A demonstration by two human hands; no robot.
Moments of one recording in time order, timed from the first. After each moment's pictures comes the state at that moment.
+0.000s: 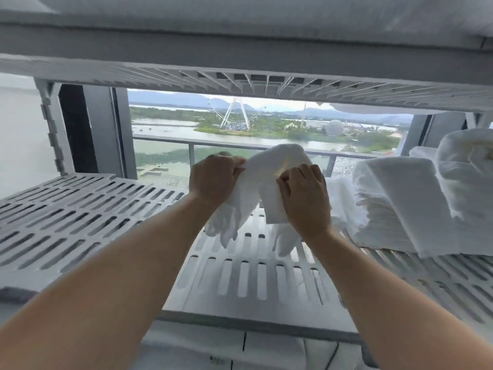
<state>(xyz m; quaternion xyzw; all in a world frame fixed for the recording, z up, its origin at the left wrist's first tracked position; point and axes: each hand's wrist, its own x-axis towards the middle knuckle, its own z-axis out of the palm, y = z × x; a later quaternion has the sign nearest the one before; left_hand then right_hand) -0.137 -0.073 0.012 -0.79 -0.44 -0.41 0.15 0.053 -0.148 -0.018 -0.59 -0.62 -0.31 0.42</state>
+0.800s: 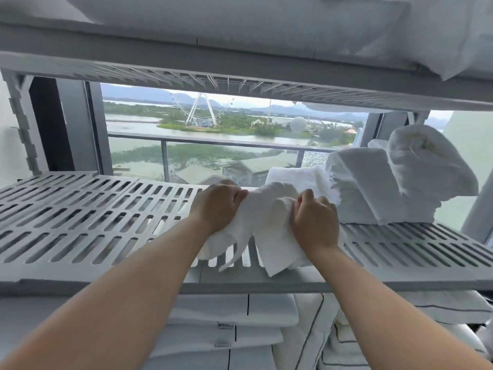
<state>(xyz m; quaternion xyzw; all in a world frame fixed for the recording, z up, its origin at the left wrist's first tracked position) -0.172 -0.127 -0.036 -0.87 -0.38 -0.31 -0.05 0.032 -0.227 -0.066 -0.76 -0.49 -0.28 0.32</state>
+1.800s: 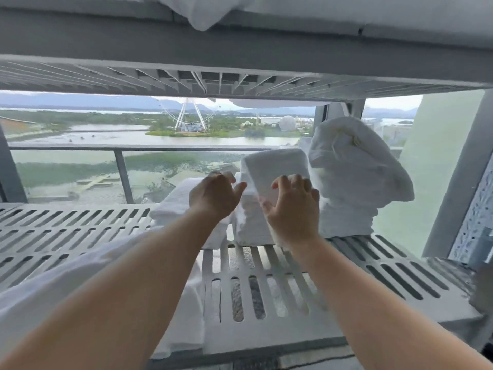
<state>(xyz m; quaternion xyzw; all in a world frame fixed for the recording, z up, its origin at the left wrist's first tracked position) 0.164 -0.121 -0.002 -0.83 -0.47 -0.30 0.00 0.313 -0.216 -0.040 -0.74 -0.50 -0.31 0.33</state>
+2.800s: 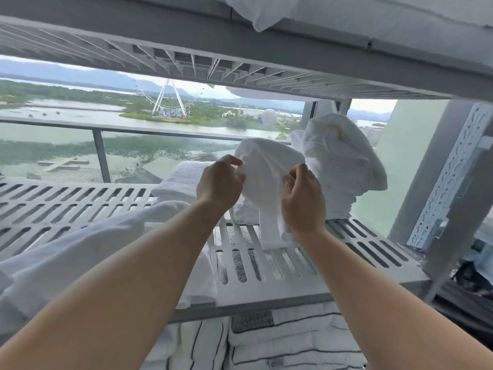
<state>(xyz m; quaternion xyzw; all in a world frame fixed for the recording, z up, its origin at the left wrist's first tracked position) 0.139 -0.164 -0.008 -0.76 -0.42 -0.45 -0.20 0.278 -0.271 -0.033 -0.71 -0.47 -0.26 0.46</state>
